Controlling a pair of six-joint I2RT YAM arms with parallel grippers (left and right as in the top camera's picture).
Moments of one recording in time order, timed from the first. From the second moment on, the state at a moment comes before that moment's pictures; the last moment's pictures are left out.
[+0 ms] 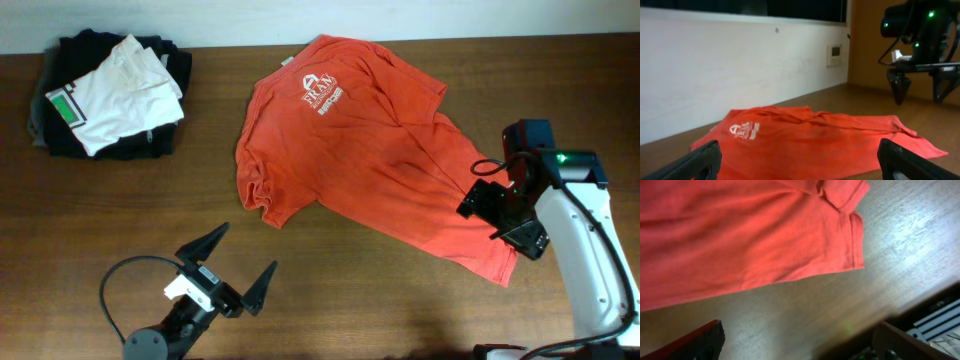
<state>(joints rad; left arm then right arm) -0.02 0.02 0.03 0.17 0.68 -0.11 -0.08 1.43 1.22 -1.33 0.04 0.62</state>
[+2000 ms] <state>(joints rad) -0.23 1.88 1.29 -0.61 -0.05 -0.16 -0.08 1.43 1.21 -1.30 0.04 0.63</state>
